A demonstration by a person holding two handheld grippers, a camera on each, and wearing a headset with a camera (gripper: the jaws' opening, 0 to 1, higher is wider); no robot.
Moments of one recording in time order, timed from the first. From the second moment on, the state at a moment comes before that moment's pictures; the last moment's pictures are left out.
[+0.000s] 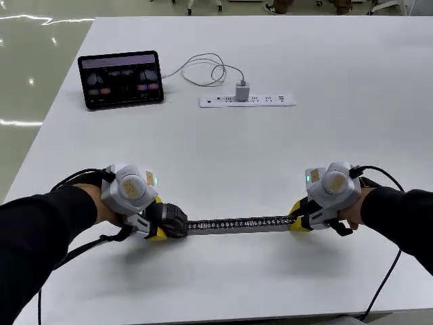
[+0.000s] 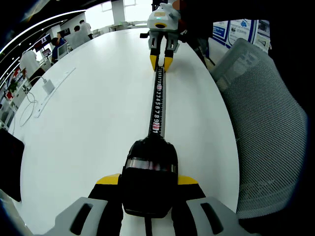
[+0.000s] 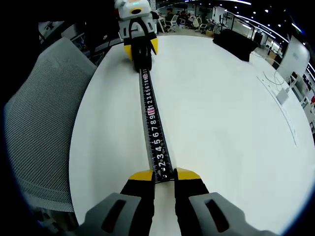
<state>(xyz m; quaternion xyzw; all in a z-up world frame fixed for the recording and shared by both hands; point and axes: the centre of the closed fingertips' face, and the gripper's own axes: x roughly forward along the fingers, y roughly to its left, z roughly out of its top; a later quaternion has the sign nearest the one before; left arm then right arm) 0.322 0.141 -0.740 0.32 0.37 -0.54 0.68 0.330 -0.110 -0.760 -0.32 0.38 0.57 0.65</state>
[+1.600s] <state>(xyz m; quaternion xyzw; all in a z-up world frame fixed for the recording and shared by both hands) 0.320 0.136 -0.735 0.30 0.35 -0.54 0.70 0.330 -0.110 -0.760 -0.31 0.39 0.57 0.65</state>
